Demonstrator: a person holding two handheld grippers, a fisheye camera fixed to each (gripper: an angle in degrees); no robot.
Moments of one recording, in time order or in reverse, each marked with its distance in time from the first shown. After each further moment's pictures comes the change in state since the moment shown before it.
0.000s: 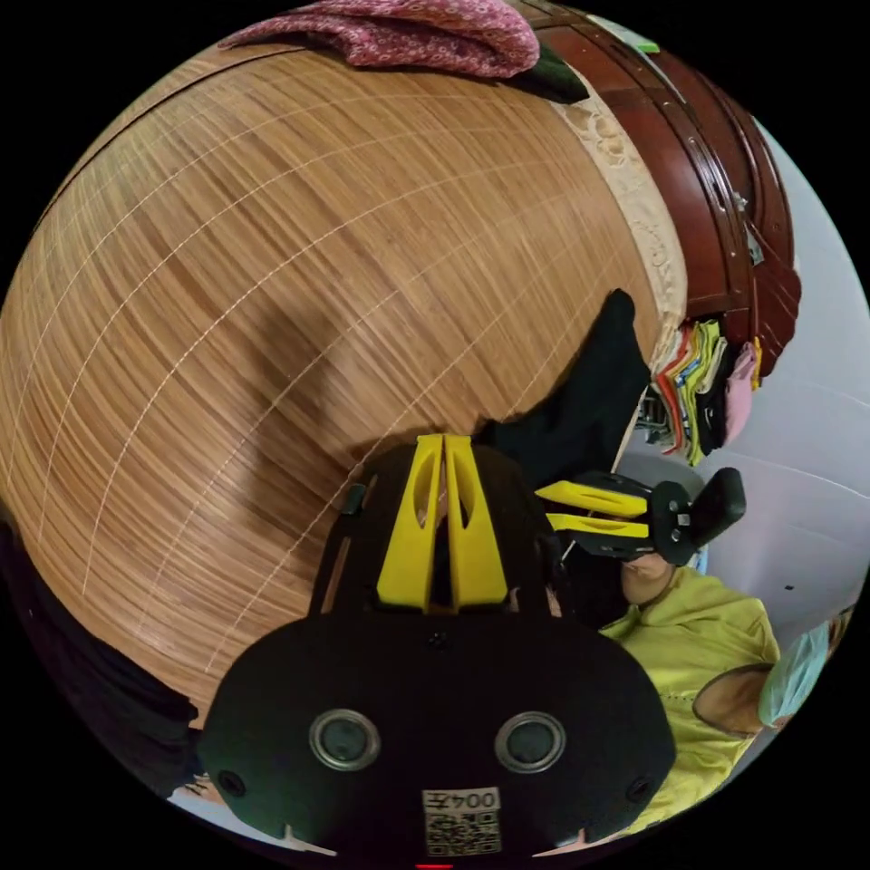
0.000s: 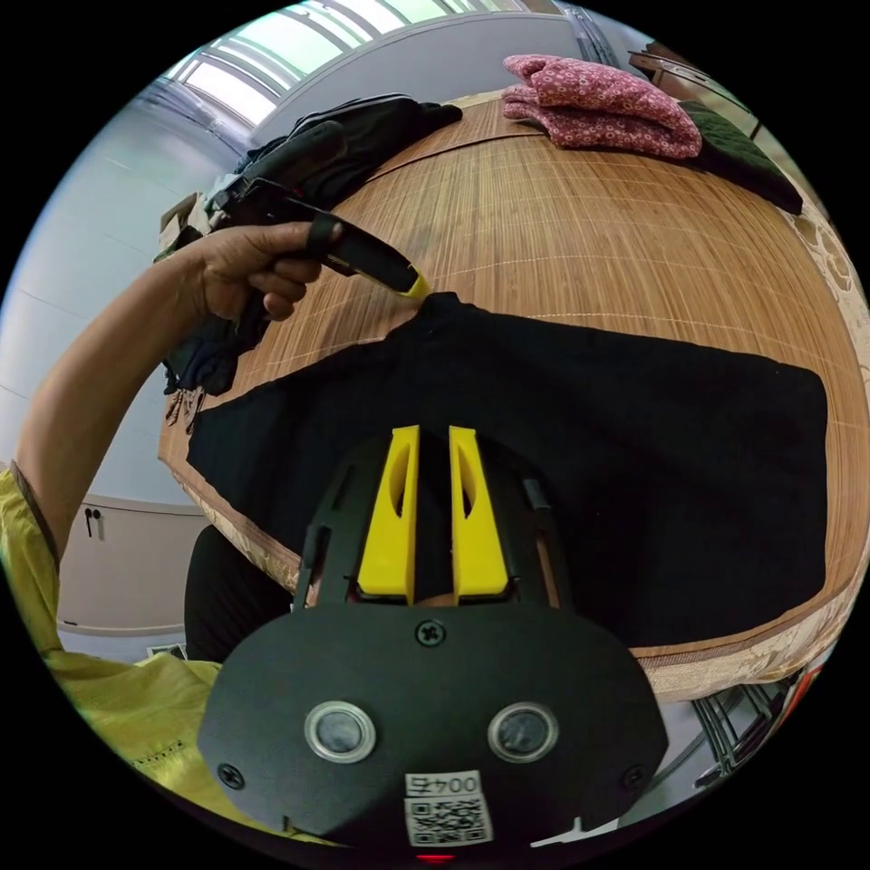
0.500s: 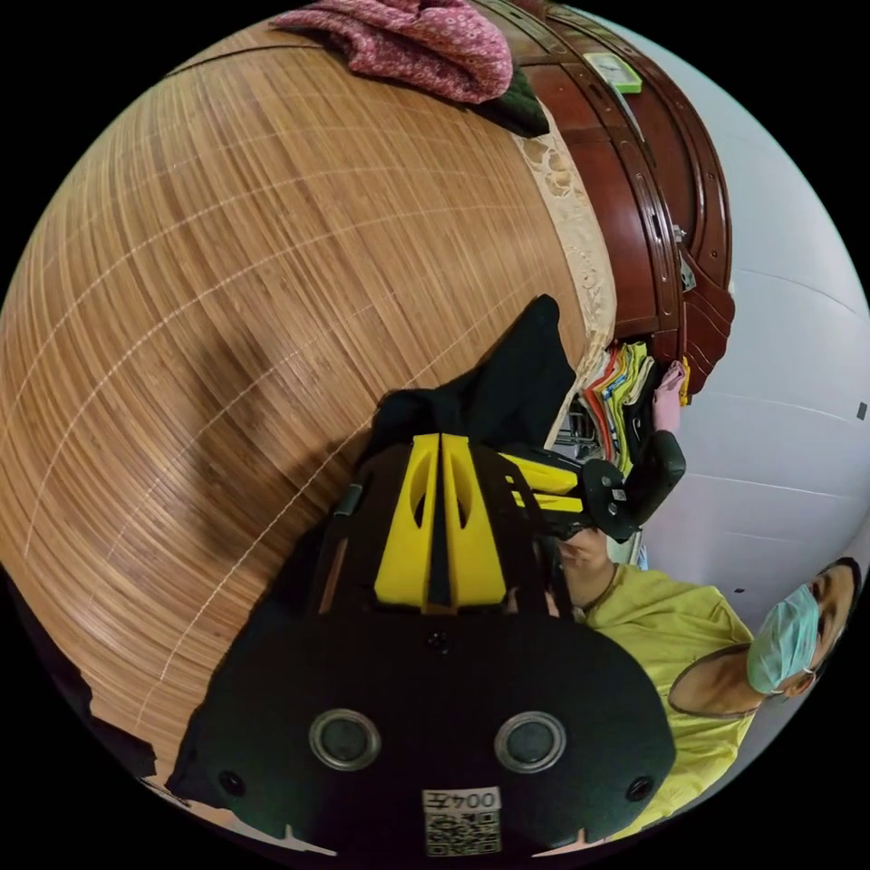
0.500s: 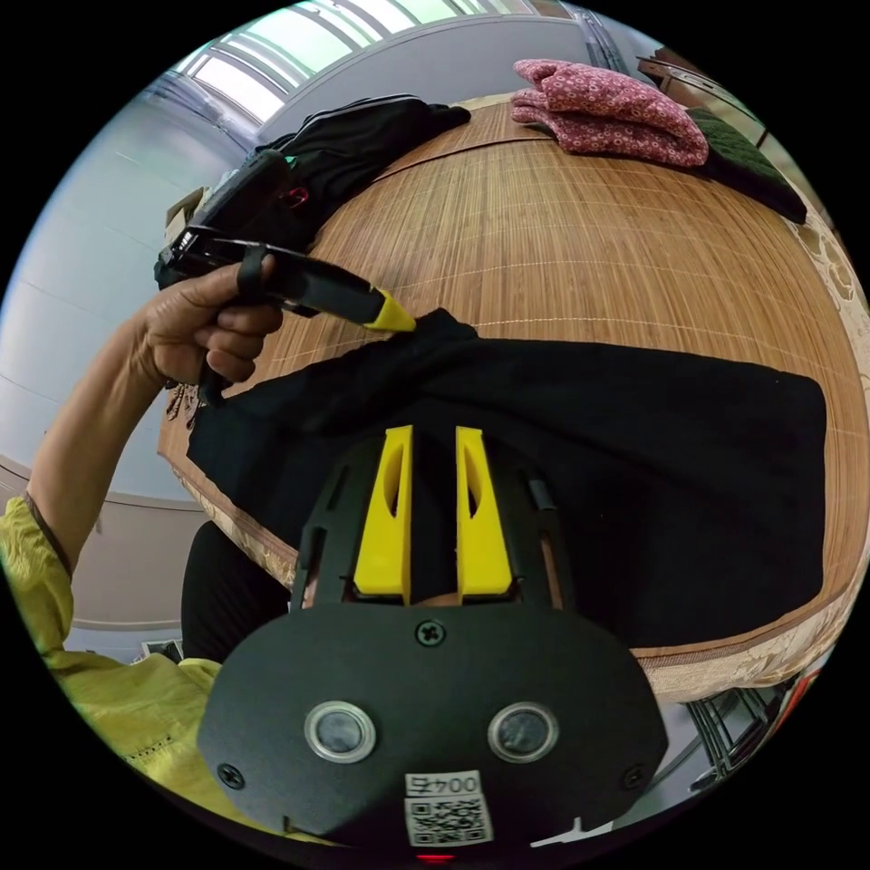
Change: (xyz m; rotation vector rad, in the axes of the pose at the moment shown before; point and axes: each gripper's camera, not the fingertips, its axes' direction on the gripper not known) left arm -0.019 -0.005 -0.005 0.131 0.229 0.005; right arm 0.022 0.007 0.008 0.006 0.000 -0.018
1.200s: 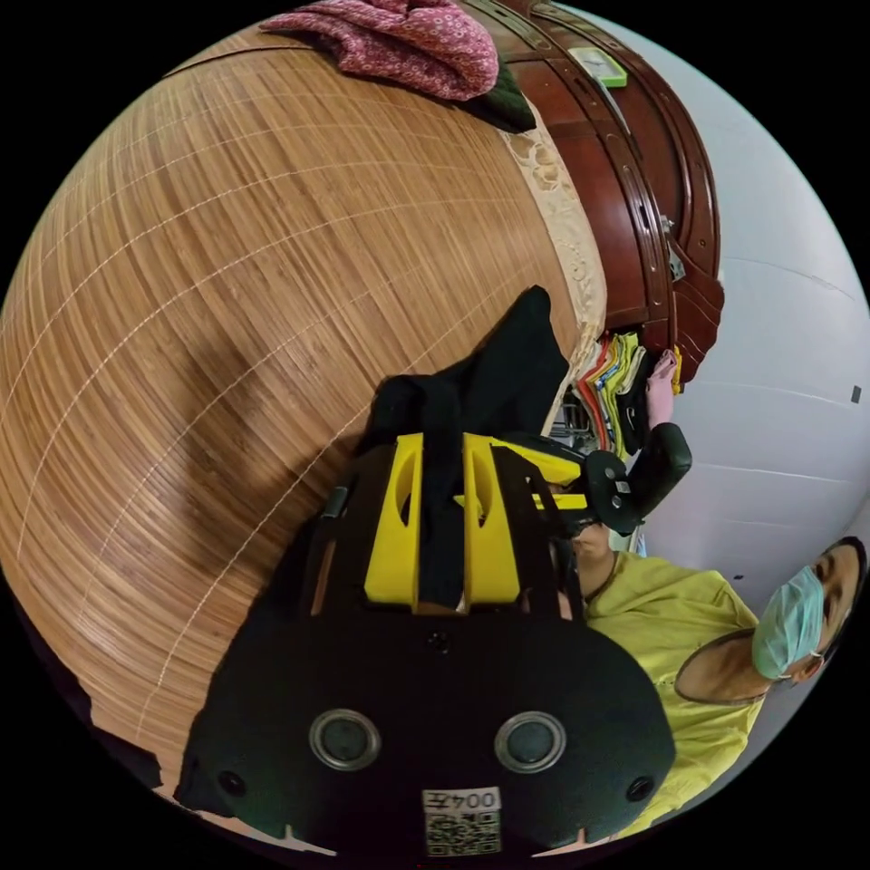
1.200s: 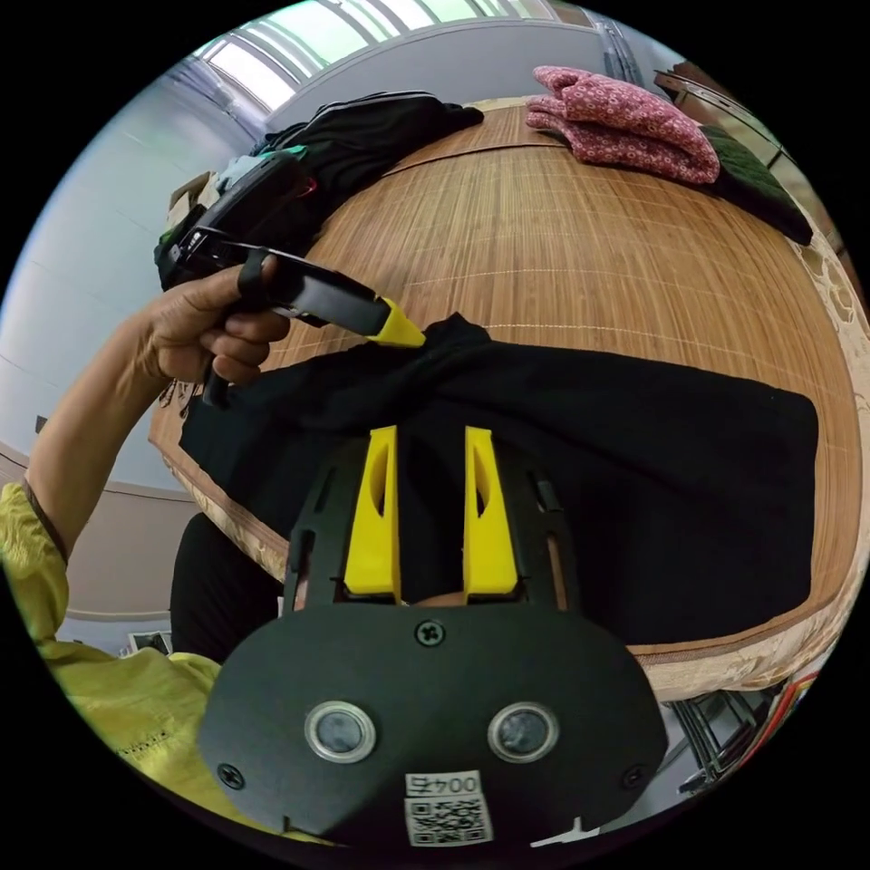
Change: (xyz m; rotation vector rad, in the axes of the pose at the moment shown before) left arm 0.000 -0.001 0.005 0.000 0.038 0.007; right arm 0.005 0.005 0.026 -0.003 0.024 -0.035
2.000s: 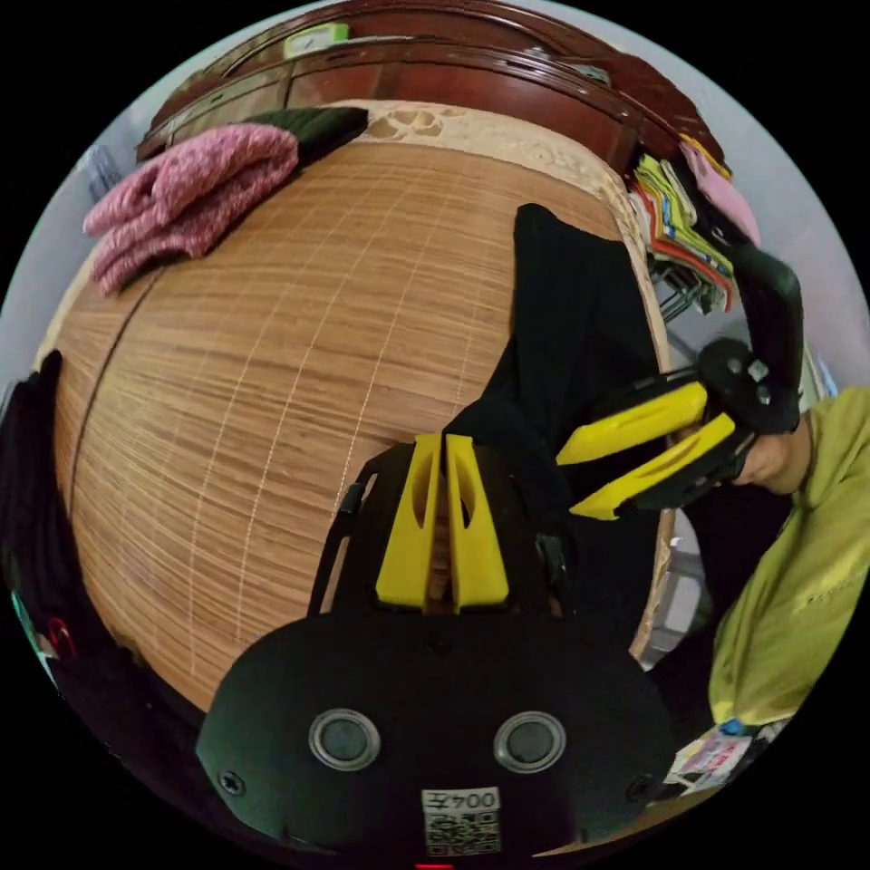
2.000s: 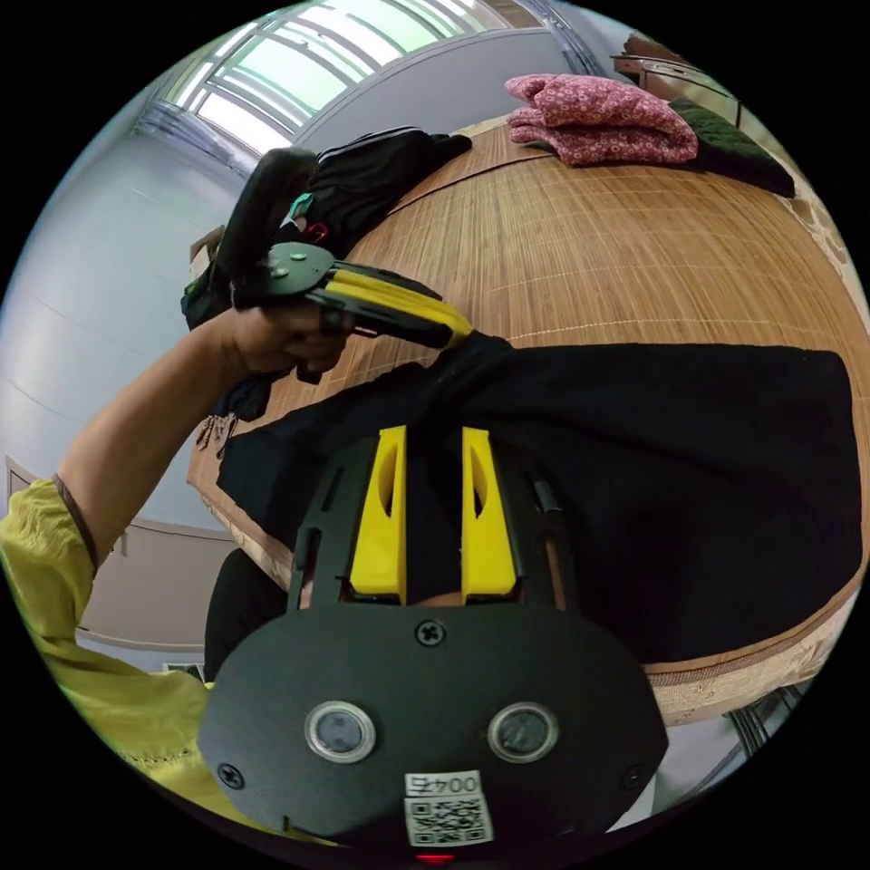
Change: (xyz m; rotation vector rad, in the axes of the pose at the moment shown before) left arm 0.176 0.072 0.035 -0.046 -0.537 0.535; right arm 0.011 0.012 0.044 0.111 -0.144 0.076
